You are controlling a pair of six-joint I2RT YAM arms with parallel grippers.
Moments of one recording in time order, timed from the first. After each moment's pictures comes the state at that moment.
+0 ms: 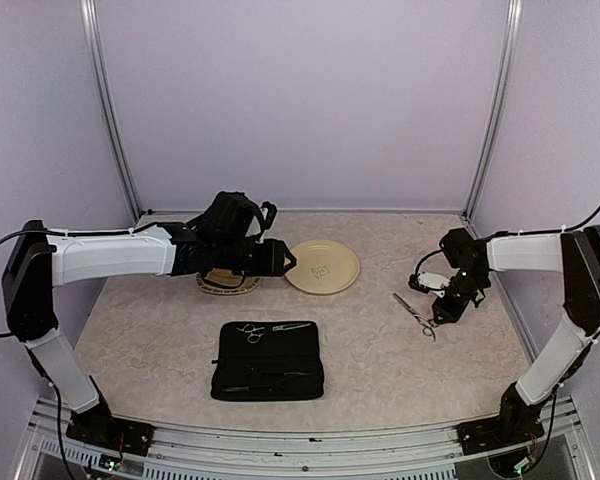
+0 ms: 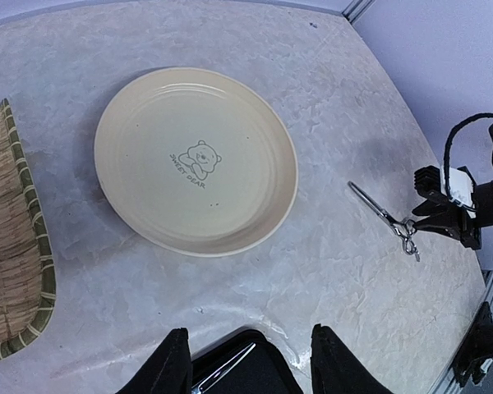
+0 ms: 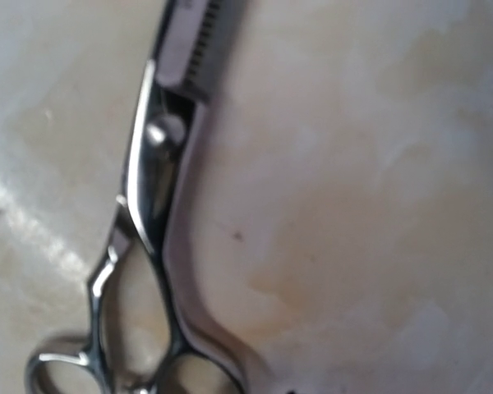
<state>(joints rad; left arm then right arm) -0.79 1.70 1.24 -0.17 0.04 -0.51 0.24 1.63 0.94 -0.66 -0.04 -0.60</state>
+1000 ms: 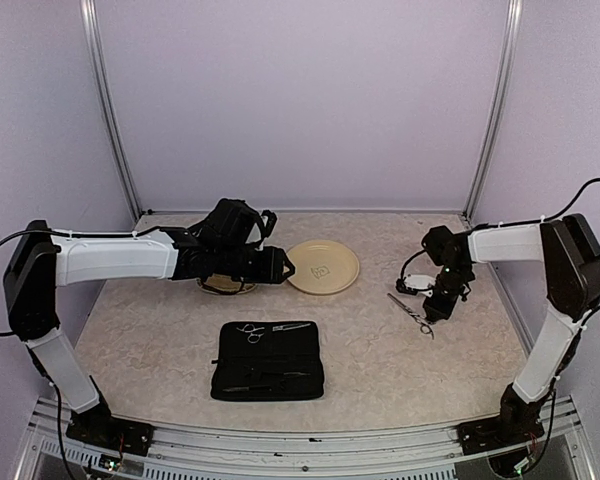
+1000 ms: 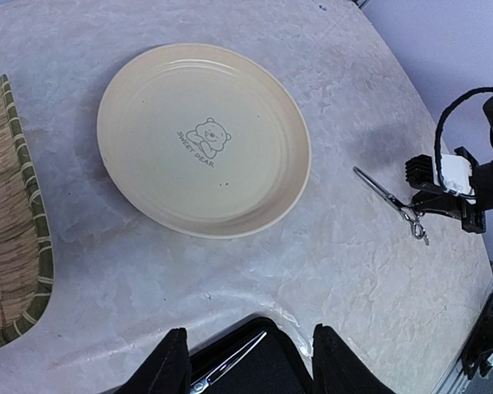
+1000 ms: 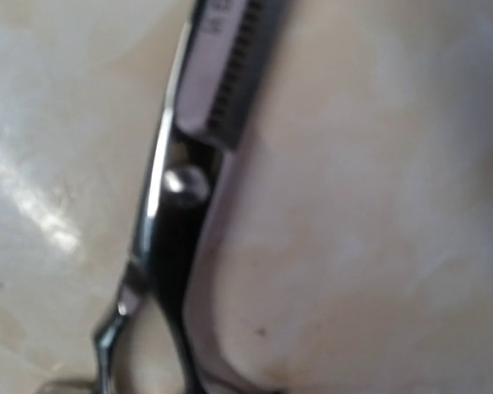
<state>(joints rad) -0.79 1.71 1.20 -0.17 0.05 -0.51 0.31 1.77 1.07 -0.73 0.02 -0.66</state>
